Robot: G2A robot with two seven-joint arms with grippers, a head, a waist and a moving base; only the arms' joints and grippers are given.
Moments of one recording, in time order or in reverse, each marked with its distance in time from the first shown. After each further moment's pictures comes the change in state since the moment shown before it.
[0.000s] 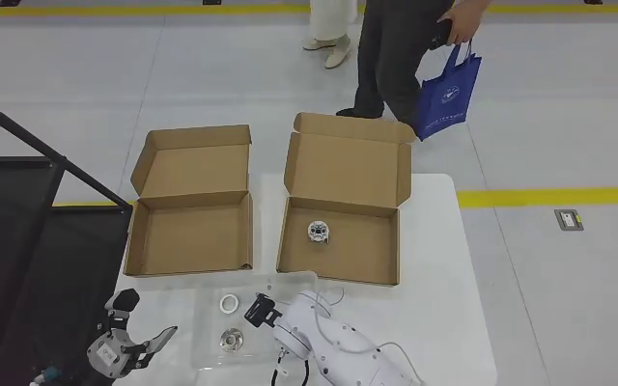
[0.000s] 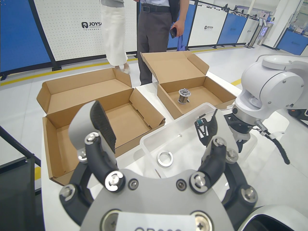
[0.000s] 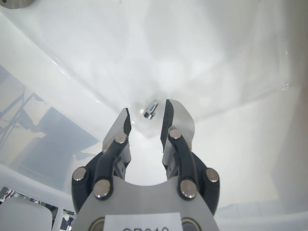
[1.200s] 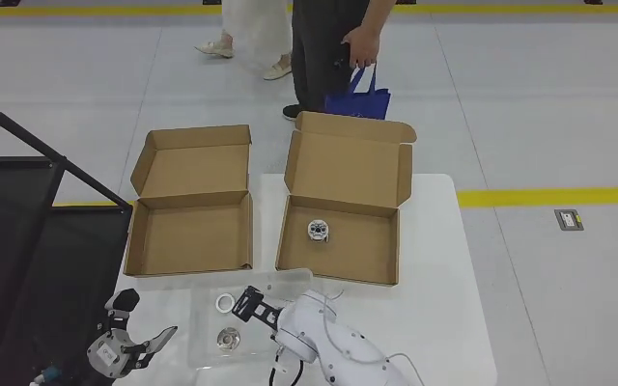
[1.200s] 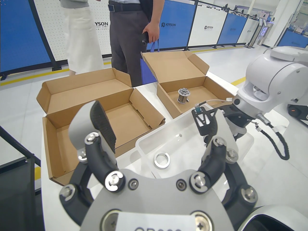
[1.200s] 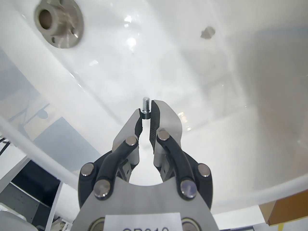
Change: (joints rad) left arm 0.000 0.000 0.000 0.000 0.000 0.000 0.000; right arm -0.107 0.032 0.097 -0.209 -0.112 -0.140 -0.174
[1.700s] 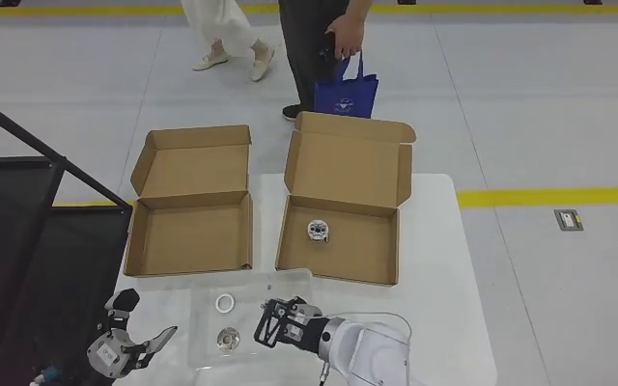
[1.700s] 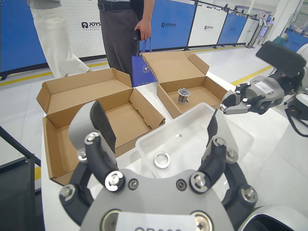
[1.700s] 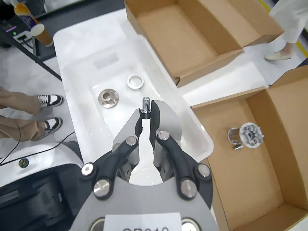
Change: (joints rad) left arm 0.000 0.000 0.000 0.000 0.000 0.000 0.000; right arm -0.385 0.147 0.281 -0.499 -0.252 -0.393 -0.660
